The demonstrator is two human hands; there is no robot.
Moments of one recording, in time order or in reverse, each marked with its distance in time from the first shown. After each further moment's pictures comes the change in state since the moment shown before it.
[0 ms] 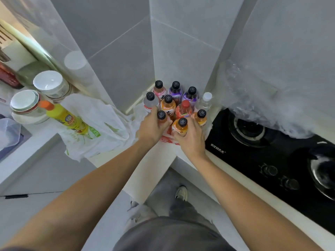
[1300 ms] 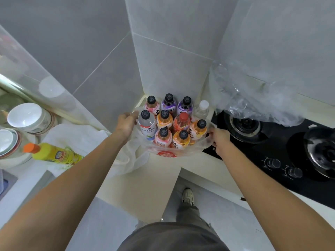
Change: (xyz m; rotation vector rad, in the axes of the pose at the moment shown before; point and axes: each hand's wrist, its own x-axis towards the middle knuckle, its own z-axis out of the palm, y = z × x) left_hand 0.113 -0.040 -0.065 -0.457 -0.115 -0.444; right_hand 0.064 0.077 -0.031 0.683 0.228 1.104
